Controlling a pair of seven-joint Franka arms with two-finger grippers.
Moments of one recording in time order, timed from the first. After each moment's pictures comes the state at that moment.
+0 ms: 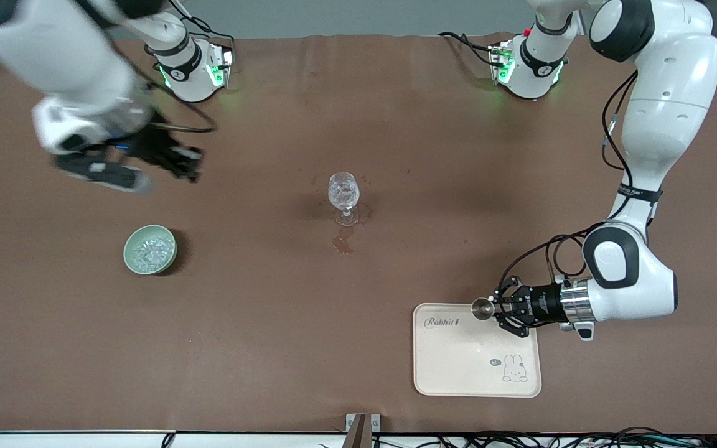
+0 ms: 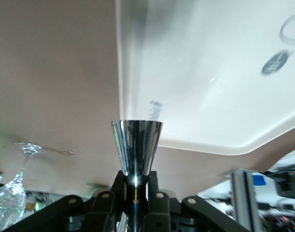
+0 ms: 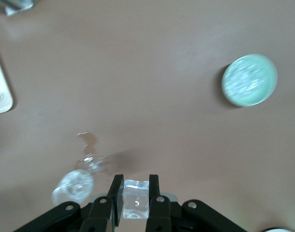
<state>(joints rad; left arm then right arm) 0.11 0.91 -0.28 -1.32 -0.86 2.11 -1.25 0.48 0.18 0.00 -1.42 0.04 1.62 0.78</state>
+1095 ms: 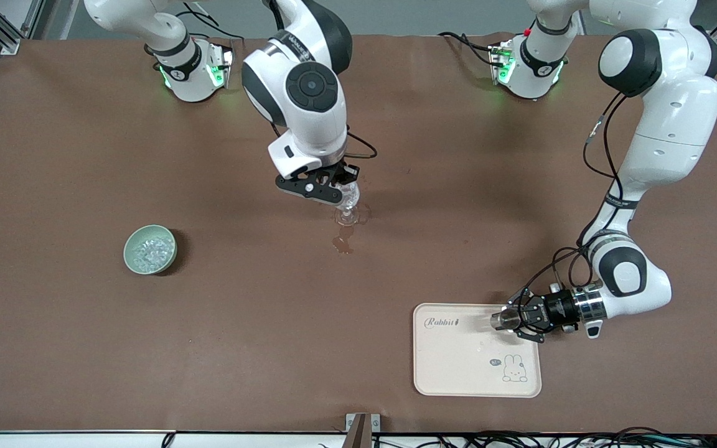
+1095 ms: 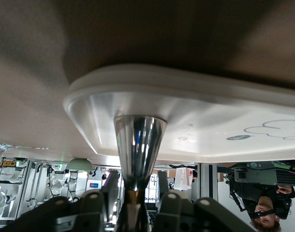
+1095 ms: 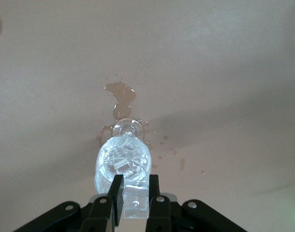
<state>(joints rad) 0.21 1.05 -0.29 -1.32 -1.12 2.10 -0.97 0.75 0.46 0.00 -1.43 0.04 1.79 1.01</state>
